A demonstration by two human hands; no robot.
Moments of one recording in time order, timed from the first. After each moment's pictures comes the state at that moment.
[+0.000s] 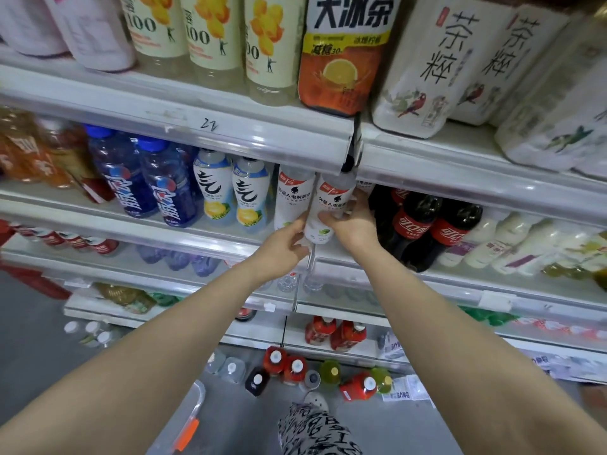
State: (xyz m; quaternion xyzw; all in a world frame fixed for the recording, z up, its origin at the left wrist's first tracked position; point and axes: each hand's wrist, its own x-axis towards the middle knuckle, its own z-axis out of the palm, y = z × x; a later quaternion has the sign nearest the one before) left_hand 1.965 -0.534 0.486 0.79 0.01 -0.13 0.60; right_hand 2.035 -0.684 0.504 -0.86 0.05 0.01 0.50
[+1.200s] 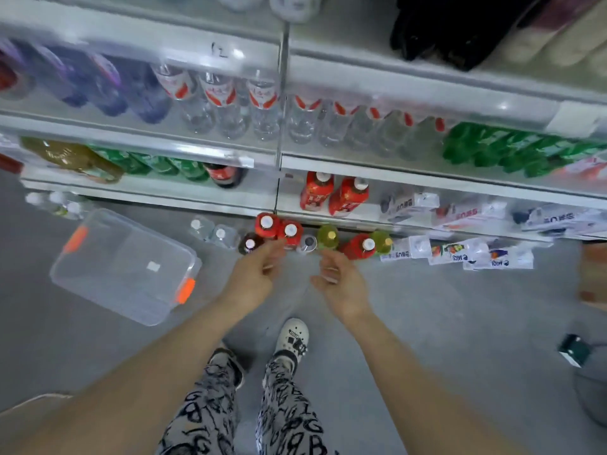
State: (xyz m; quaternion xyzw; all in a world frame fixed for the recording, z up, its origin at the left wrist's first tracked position) left_hand 1.755 -0.603 0.244 0.79 0.14 -0.22 0.55; right_hand 1.760 -0.788 0.241 -0.82 0.16 0.25 0.50
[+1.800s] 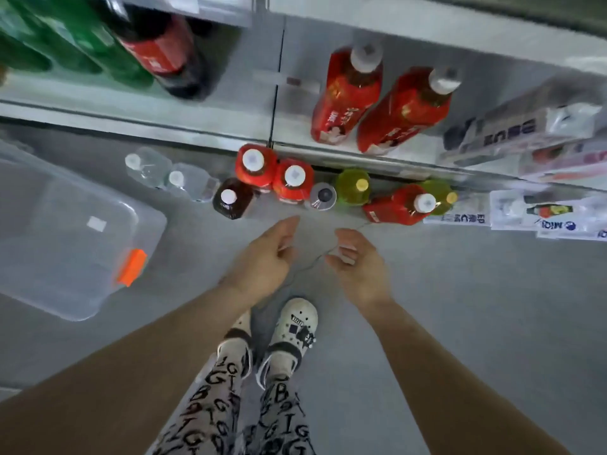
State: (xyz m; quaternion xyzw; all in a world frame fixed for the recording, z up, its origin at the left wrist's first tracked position) left_hand 1.770 -0.640 -0.048 0.76 0.17 -0.29 0.55; right_hand 1.781 -0.817 -0.034 -0.80 0.24 0.29 0.46
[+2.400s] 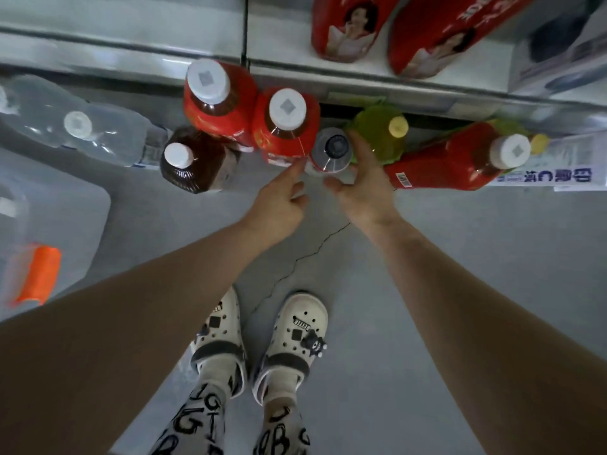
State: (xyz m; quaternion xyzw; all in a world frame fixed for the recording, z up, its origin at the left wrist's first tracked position) left_hand 1.814 -0.667 -0.239 0.74 0.14 -0.33 0.57; right_hand 1.846 -0.817 -0.223 -0.88 0.12 0.21 0.41
